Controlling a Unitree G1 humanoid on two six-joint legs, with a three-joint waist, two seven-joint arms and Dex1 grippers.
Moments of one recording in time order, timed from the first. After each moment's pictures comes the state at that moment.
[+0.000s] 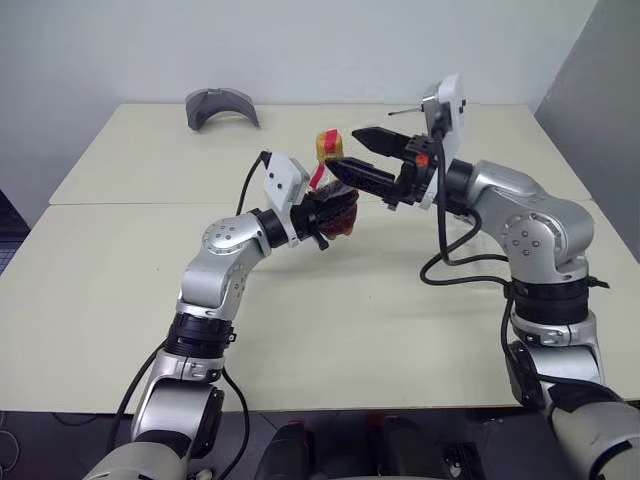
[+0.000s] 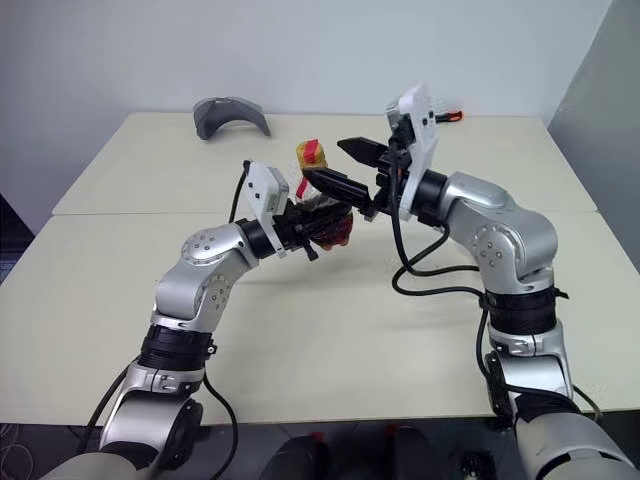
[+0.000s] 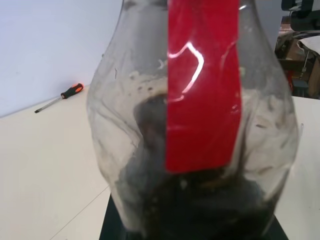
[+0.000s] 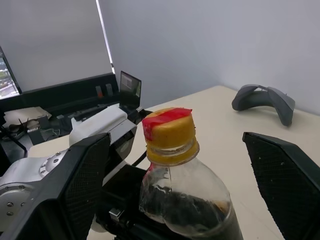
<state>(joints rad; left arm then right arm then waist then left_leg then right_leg) -0.66 0.33 -0.05 0.08 -0.35 0.32 -0.78 -0.90 -0.33 0.00 -0.10 0.64 0.80 0.65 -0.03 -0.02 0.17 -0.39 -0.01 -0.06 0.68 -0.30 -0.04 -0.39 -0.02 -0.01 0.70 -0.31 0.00</state>
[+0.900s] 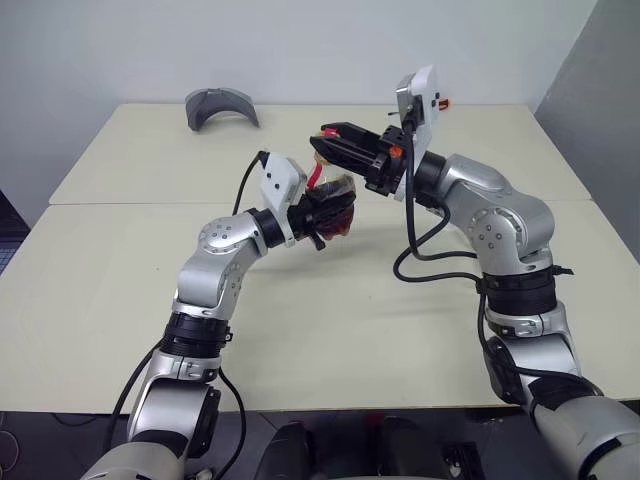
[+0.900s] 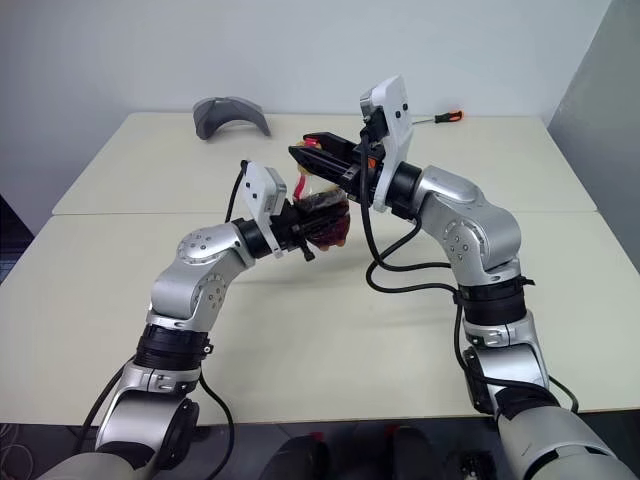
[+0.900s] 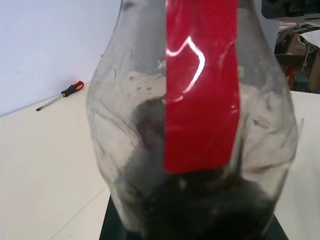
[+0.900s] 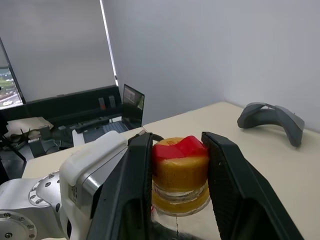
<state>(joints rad) -0.66 0.35 -0.05 0.08 -0.34 0.32 -0.79 -0.94 -0.23 0.03 -0.01 0.56 0.69 0.66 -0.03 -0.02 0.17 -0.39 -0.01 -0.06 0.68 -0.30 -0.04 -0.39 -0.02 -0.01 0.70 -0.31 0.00</state>
